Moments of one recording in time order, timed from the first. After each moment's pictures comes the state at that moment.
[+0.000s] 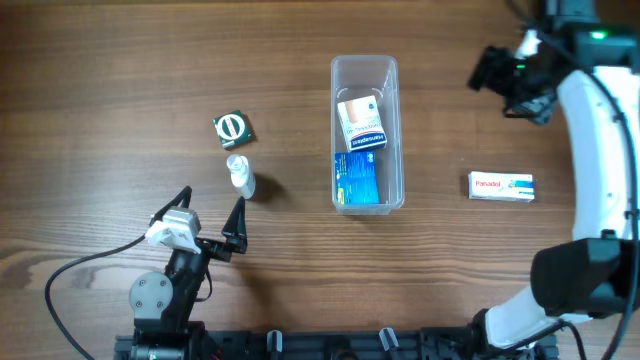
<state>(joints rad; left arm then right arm) -0.04 0.01 0.01 -0.05 0.23 -0.20 -0.10 1.78 1.82 -1.31 -0.09 0.50</state>
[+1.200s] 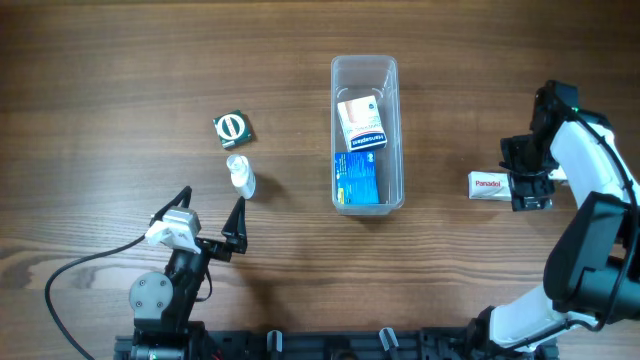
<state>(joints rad) -0.04 0.01 0.01 -0.05 0.23 -0.20 -0.26 1.79 1.18 -0.94 0.12 1.26</state>
